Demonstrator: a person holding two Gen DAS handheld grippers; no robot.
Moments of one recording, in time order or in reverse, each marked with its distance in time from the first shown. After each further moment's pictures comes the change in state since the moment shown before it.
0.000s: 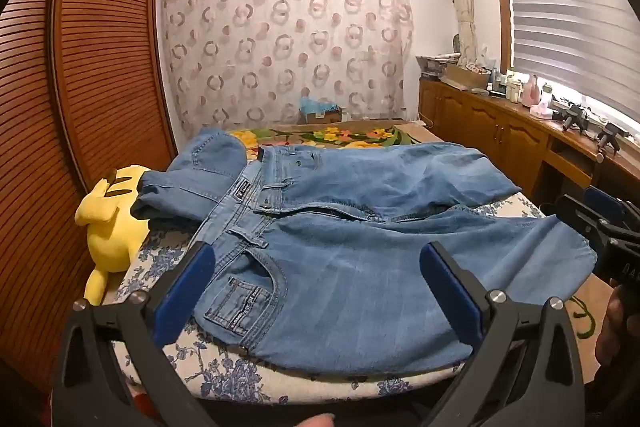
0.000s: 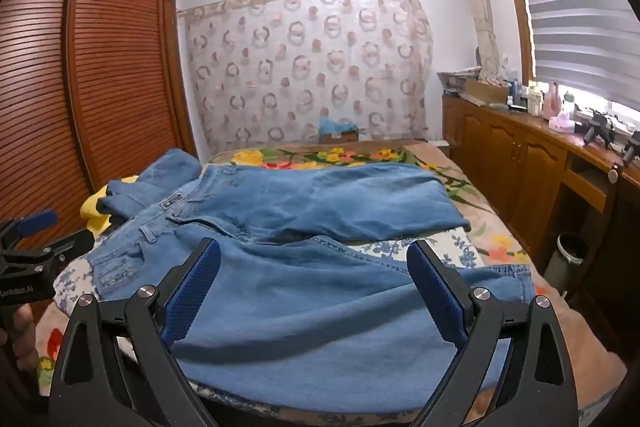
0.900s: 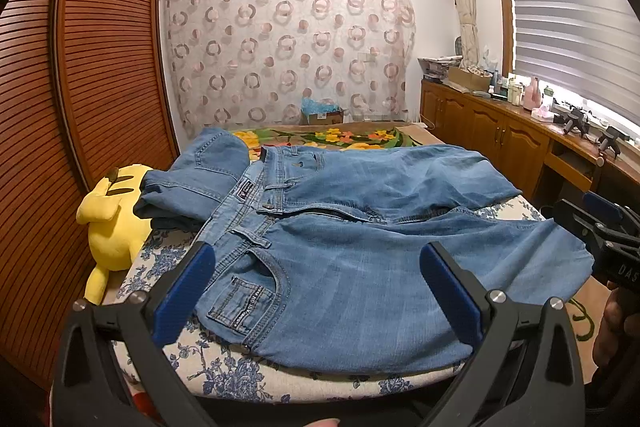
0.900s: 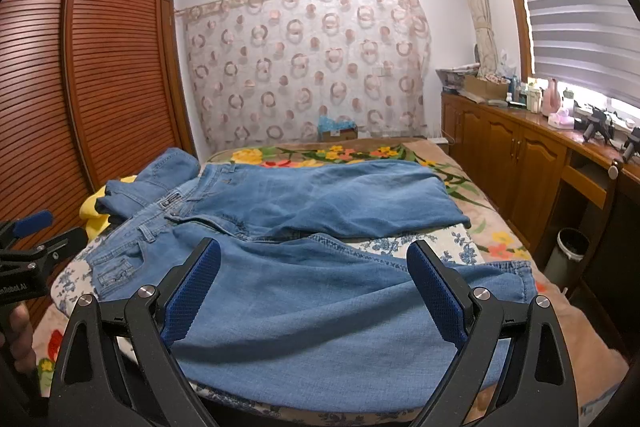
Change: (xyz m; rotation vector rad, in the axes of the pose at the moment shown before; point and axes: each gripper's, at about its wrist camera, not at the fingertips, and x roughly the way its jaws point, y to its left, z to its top) left arm 0.001 0.002 -0.005 -0.015 -0.010 0.002; right arm 0.002 0.000 -0.001 0.009 0.011 0.003
